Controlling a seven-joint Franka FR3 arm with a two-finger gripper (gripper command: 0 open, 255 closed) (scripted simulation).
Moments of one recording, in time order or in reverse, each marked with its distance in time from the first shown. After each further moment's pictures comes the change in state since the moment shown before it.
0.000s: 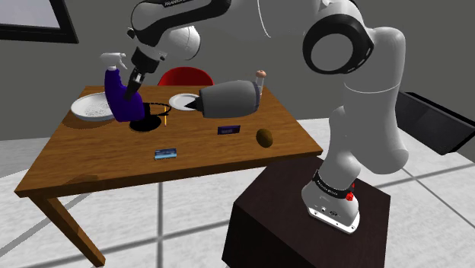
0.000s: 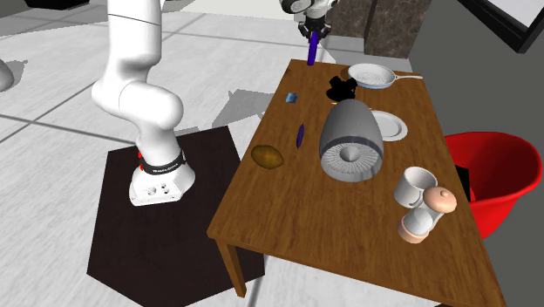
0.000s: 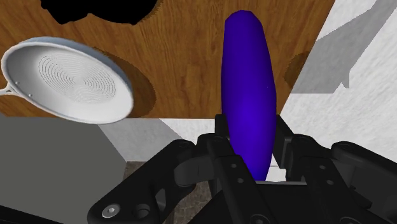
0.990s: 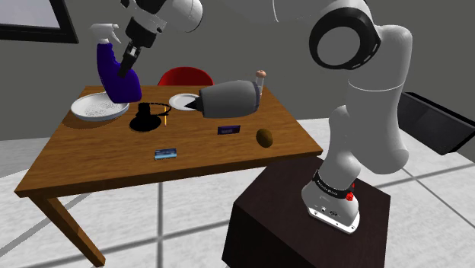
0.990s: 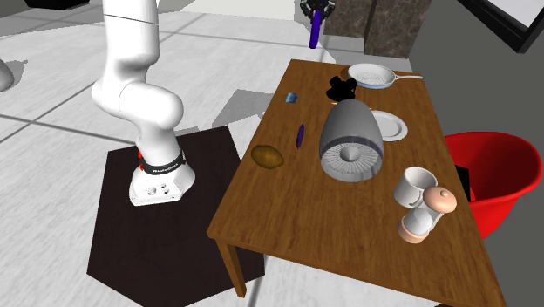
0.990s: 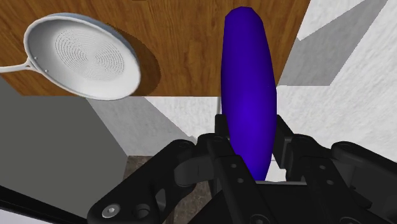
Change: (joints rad) arm 0.009 -0.048 -0.044 0.119 -0.094 -0.145 0.110
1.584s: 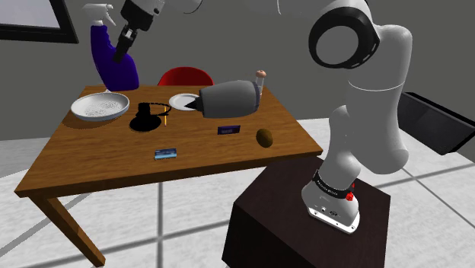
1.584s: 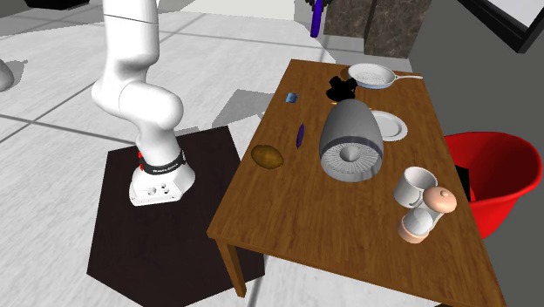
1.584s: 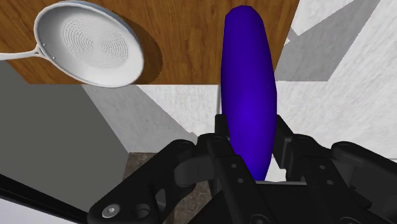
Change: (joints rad) arm -0.009 -0.002 -0.015 0.108 -0.035 -0.099 0.059
